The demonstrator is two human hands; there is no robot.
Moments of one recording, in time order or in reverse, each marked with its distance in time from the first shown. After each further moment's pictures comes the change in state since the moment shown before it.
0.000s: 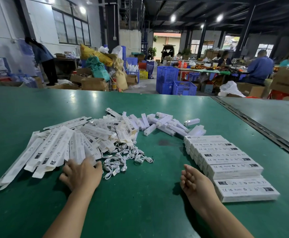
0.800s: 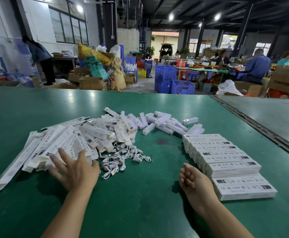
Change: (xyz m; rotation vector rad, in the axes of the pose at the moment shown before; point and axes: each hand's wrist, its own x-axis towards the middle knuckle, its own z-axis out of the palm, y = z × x) left_hand -0.001 -0.004 0.000 -0.078 0.191 0.066; right_hand 0.002 0.001 0.000 0.002 0.038 -0.010
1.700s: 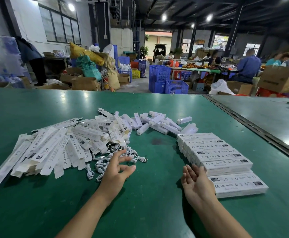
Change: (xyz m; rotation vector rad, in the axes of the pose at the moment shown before) left_hand -0.054 0.049 0.015 -1.119 -0.697 0.276; right_hand 0.007 -0.007 -0.002 0.336 0.243 -0.018
